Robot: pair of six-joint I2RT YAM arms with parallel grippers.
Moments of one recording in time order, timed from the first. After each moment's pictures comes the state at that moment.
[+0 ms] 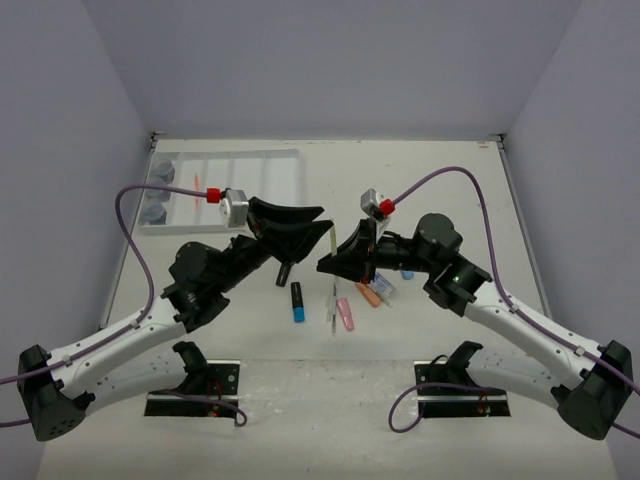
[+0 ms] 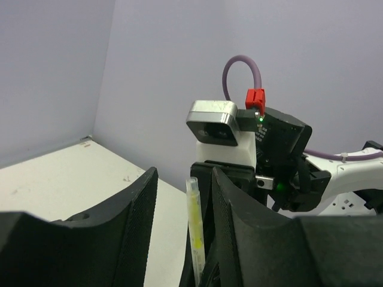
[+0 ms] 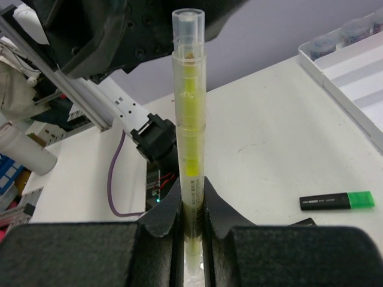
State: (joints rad) left arm -0.90 0.89 0.72 0.60 0.09 -0.41; right arm 0.77 1.00 0.81 0.20 -0.70 0.40
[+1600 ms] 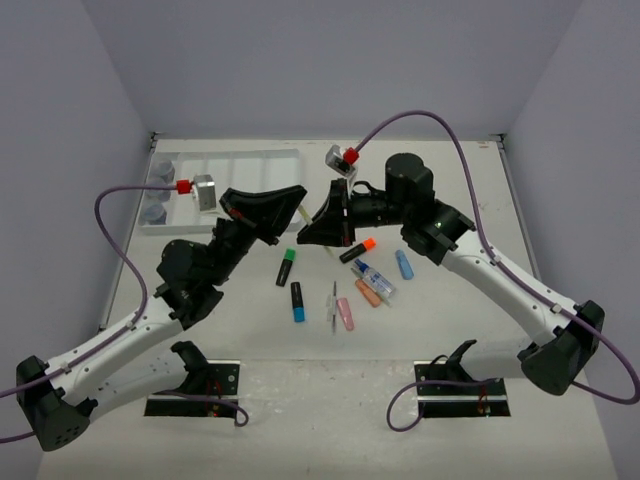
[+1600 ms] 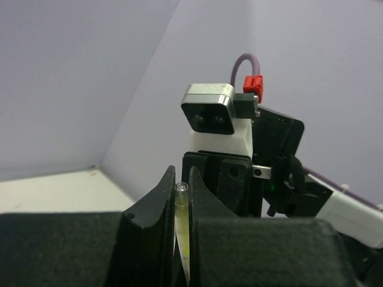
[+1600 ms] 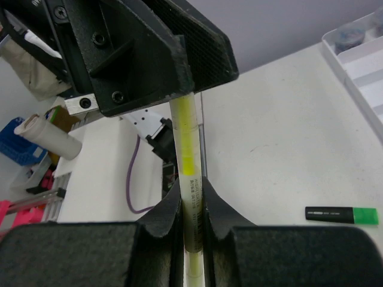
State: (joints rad) left arm -0.82 0.88 0.71 0.69 -0.04 -0.59; right arm 0.73 1.33 1.34 -0.21 -0.85 0.33
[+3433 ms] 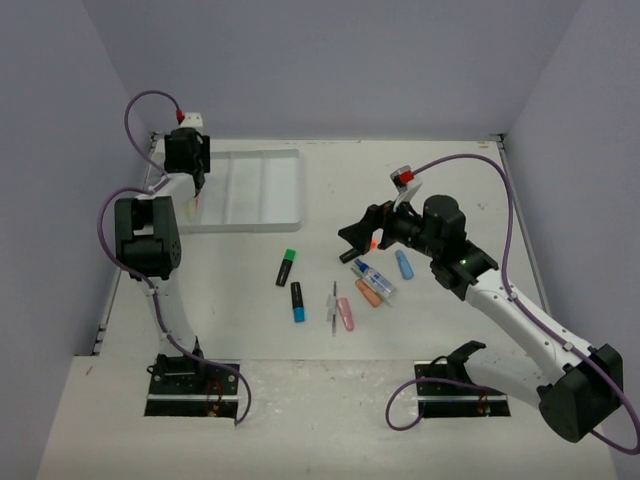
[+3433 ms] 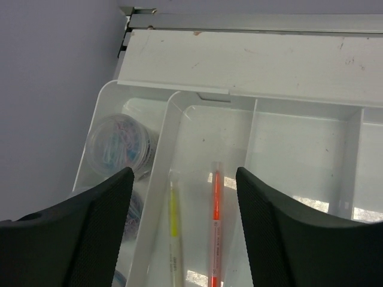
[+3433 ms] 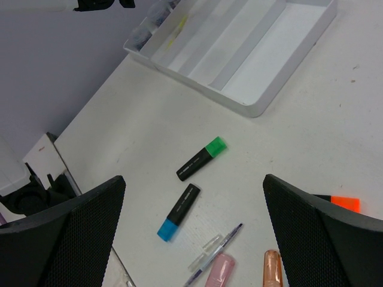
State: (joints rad) left arm 0.06 2.09 1.47 0.16 -0.32 0.16; right arm 0.53 1.05 0.83 -0.01 -0.35 0.38
